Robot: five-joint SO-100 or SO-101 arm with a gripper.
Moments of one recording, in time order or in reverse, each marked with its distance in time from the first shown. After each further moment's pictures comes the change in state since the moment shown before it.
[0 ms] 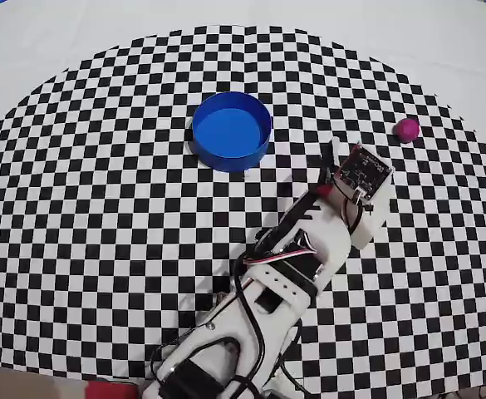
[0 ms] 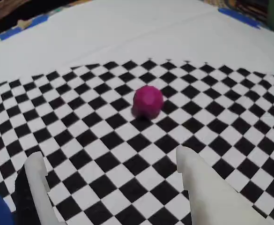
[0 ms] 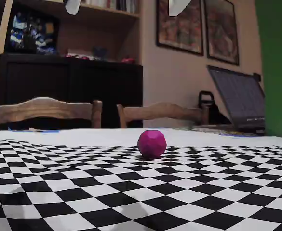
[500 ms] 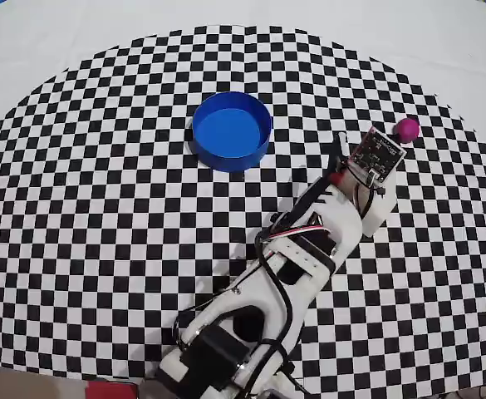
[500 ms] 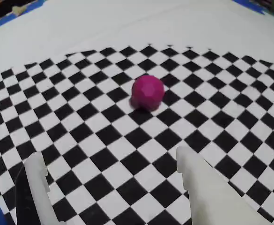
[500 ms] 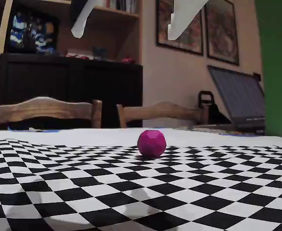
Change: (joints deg) arm 0.0 -17.2 -8.4 -4.2 0.0
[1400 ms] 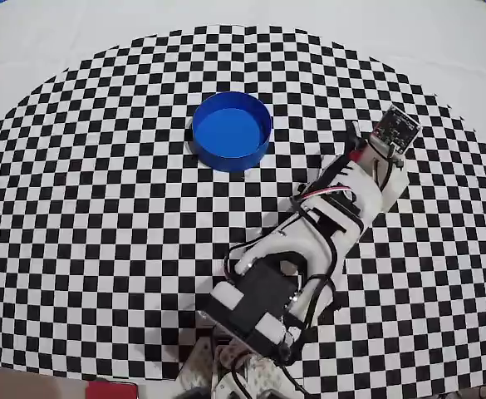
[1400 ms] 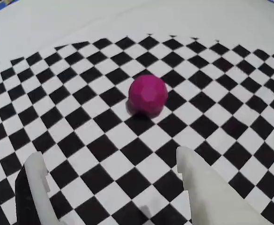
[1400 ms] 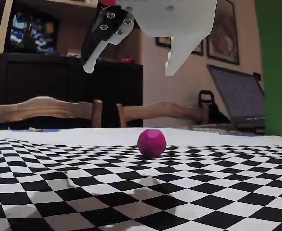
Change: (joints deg) arm 0.0 -25.7 -18.5 -3.4 0.0
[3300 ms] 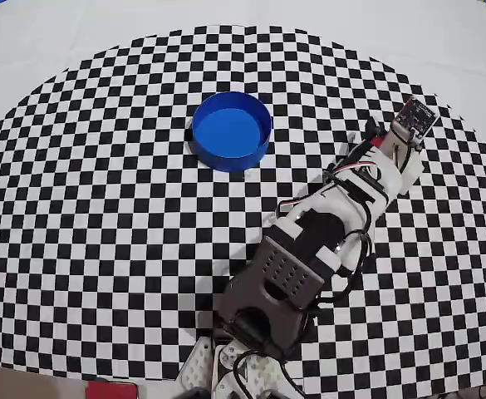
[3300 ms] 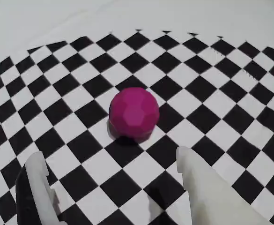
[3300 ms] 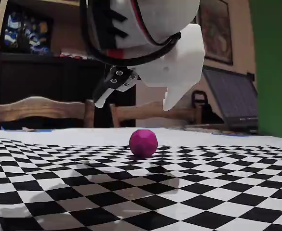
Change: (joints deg) arm 1.6 -26.1 -23.7 0.0 0.0
